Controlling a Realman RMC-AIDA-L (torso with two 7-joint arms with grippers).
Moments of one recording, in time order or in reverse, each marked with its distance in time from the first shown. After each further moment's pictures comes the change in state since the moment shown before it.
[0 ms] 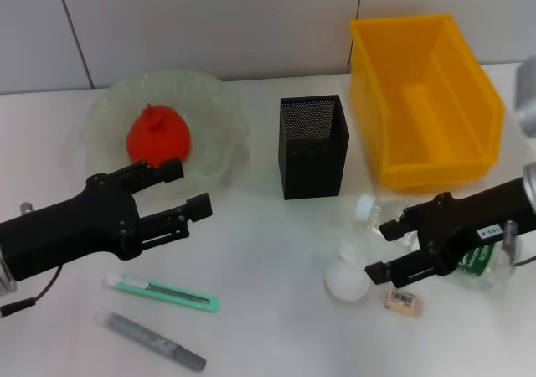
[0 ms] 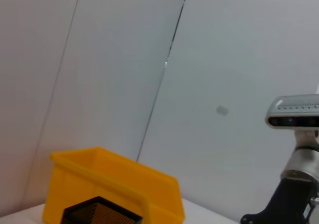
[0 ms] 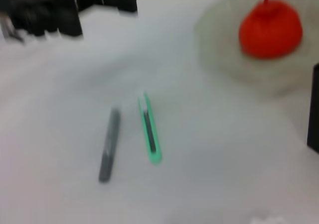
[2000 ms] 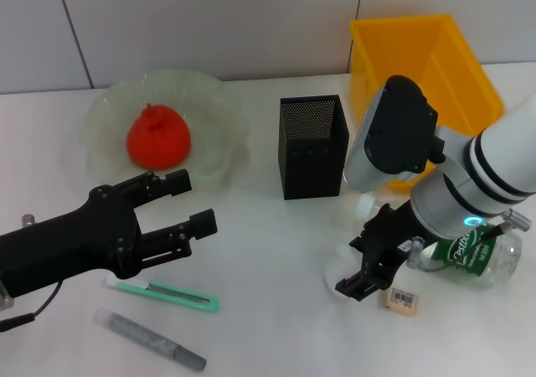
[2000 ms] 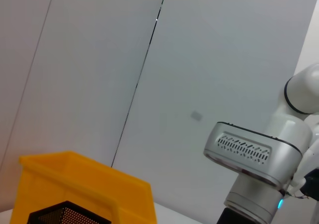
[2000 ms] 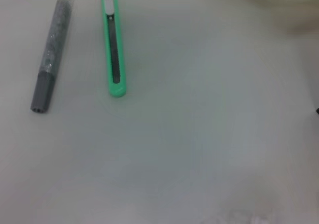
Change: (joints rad) left arm 0.014 -0.003 -0.005 0.001 -0.004 0.075 -0.006; right arm 0.110 0.006 -0.496 0.022 -0.277 0.245 0.314
